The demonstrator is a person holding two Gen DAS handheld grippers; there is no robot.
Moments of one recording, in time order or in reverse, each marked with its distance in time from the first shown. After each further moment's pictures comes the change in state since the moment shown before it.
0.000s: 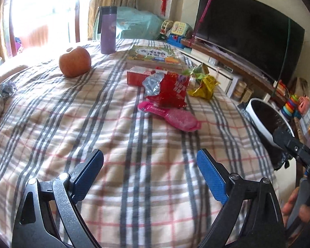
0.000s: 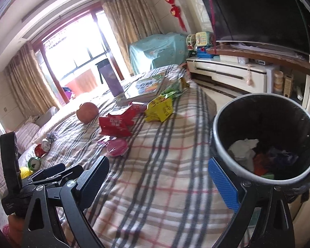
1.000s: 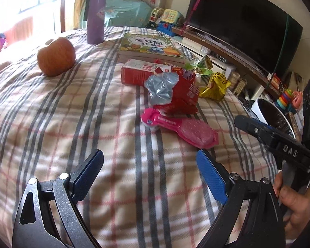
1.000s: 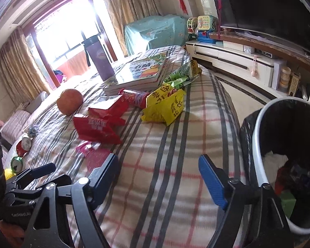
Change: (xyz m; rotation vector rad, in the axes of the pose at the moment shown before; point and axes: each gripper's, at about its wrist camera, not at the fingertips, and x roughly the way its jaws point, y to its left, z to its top) left arm 0.051 0.022 0.035 0.043 0.096 -0.102; right arm 0.091 0.012 0.032 -0.029 0.116 -0.065
